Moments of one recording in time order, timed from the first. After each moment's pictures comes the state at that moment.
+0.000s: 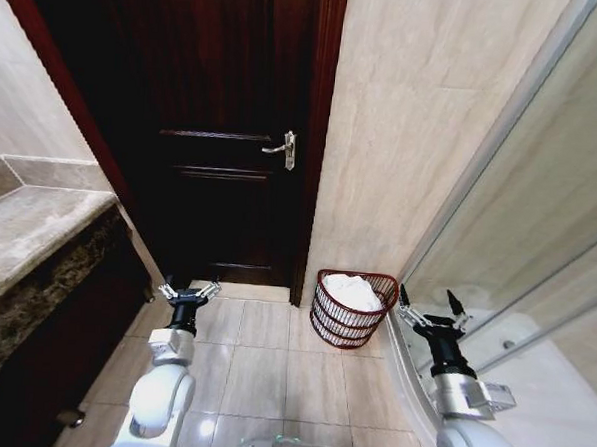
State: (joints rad) left arm 1.57 -1.47 -0.62 -2.18 -0.06 0.02 -0.15; right arm -1.74 1.46 0.73 2.35 0.18 0.02 0.00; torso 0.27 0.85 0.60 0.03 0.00
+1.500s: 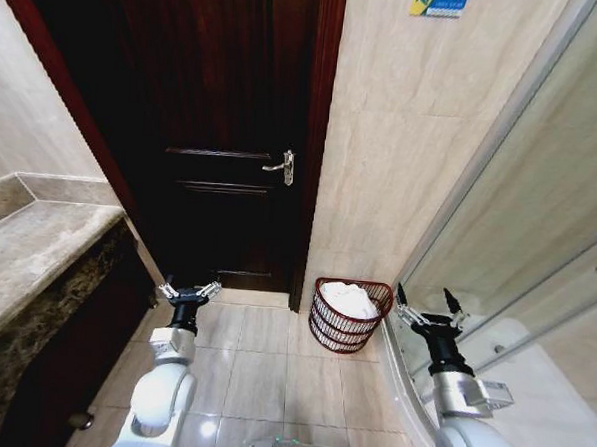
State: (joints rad) left arm 1.57 -1.48 -0.61 -2.18 -0.05 0.02 -0.15; right arm -1.73 1.45 0.71 2.36 0.18 0.01 0.00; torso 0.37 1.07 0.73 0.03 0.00
